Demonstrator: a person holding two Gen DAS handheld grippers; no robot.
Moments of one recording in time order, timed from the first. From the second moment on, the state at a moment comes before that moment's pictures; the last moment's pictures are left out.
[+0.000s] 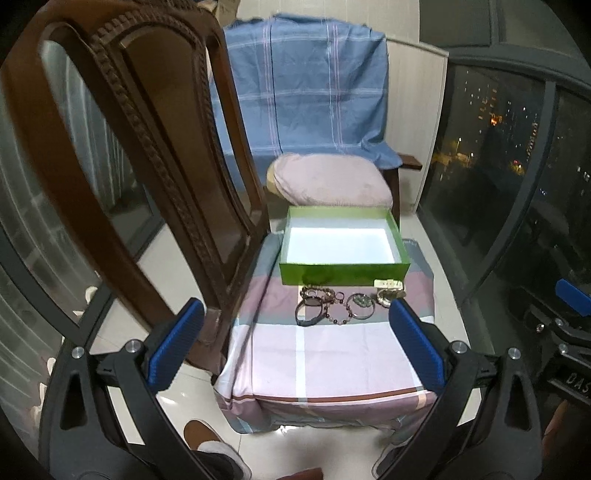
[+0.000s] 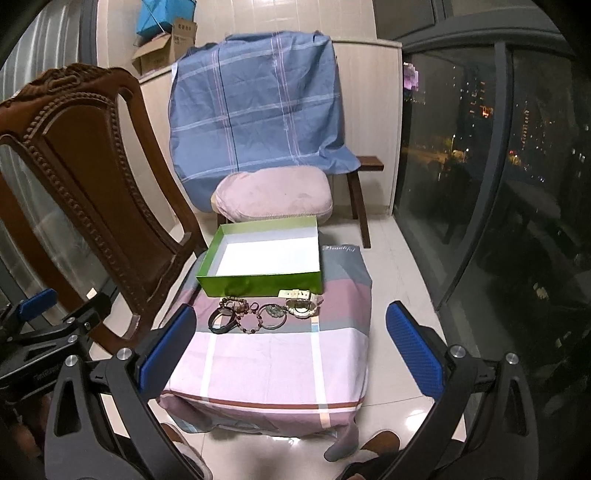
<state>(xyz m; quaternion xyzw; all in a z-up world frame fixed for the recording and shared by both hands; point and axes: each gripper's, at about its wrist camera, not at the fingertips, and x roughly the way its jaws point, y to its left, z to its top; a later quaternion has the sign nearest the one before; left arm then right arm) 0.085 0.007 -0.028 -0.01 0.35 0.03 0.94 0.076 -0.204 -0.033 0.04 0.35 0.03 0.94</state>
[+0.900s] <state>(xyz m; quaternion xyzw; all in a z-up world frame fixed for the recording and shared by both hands) 0.195 0.047 -0.167 -0.07 0.31 -0.03 0.95 0.177 -0.220 -0.131 -0.02 0.19 -0.02 0.98</state>
